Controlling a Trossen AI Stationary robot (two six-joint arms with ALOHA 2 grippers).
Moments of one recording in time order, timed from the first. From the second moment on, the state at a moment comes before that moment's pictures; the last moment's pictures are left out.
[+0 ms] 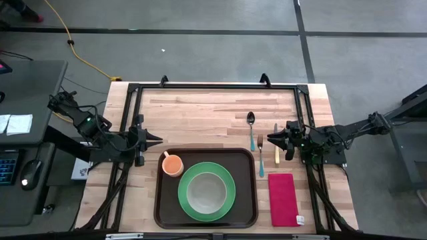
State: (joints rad) left arm -0.61 0.72 0.91 -0.84 -0.69 -0.30; right arm 0.29 0.29 0.21 -0.14 0.42 0.63
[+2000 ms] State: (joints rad) left arm -0.61 0.28 0.42 -0.51 -0.55 -0.11; right arm 0.29 0.29 0.21 -0.08 0.48 0.70
